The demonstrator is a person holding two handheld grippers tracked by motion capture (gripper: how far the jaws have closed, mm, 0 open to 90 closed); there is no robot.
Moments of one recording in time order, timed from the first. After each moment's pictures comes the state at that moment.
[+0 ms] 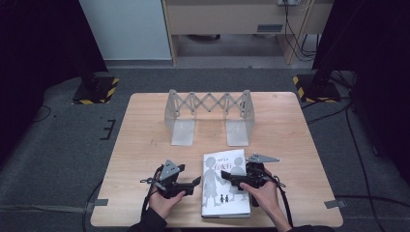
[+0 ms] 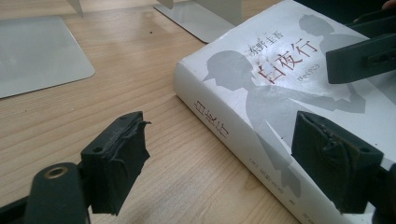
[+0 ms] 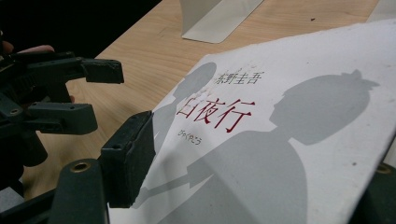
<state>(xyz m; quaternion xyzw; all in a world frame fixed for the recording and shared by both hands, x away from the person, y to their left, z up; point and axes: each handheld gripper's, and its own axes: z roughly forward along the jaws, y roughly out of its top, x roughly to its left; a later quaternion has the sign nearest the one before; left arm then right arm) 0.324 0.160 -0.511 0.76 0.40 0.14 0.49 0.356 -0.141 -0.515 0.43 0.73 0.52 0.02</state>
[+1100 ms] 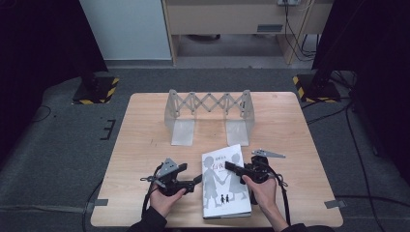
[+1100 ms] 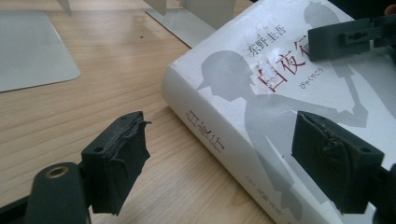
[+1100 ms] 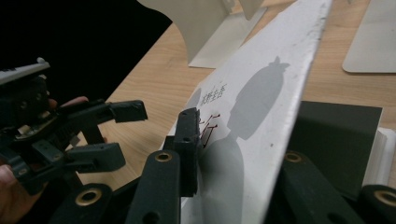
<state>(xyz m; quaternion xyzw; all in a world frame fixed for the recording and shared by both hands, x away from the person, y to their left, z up) 0.329 0.158 -0.513 0.74 0.41 0.10 0.52 0.360 -0.147 -0.496 0.48 0.68 0.55 -0.02</state>
